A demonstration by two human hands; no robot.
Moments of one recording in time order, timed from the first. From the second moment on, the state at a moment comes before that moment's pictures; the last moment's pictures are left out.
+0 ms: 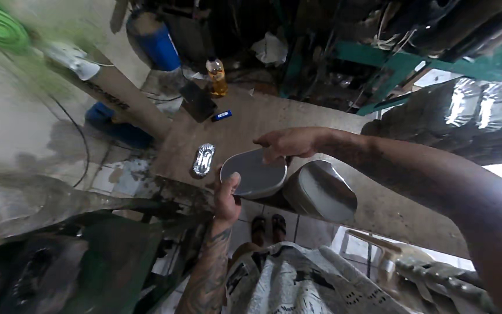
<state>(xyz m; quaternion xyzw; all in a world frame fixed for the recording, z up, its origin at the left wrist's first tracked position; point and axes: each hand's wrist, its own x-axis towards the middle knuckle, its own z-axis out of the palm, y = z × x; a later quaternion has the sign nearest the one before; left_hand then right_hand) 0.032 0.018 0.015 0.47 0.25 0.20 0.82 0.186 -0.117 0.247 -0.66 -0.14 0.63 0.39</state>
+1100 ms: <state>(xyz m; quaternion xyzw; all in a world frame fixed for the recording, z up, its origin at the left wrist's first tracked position) -0.012 0.162 0.048 0.67 0.12 0.14 0.72 0.174 -0.098 0.130 -0.68 -0.69 0.22 0.10</state>
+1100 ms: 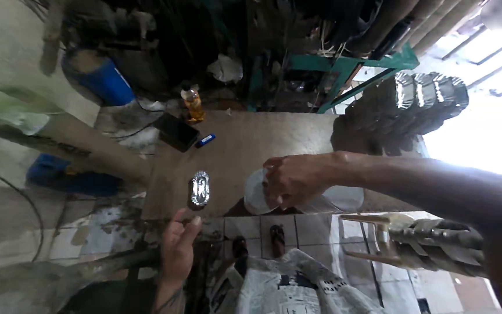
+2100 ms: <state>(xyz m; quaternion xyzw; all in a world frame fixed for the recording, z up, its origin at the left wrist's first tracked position) 0.129 0.040 0.127 0.90 -0.22 -0.35 0.12 0.093 -0.221 0.103 -0.94 -0.28 0.10 0.18</state>
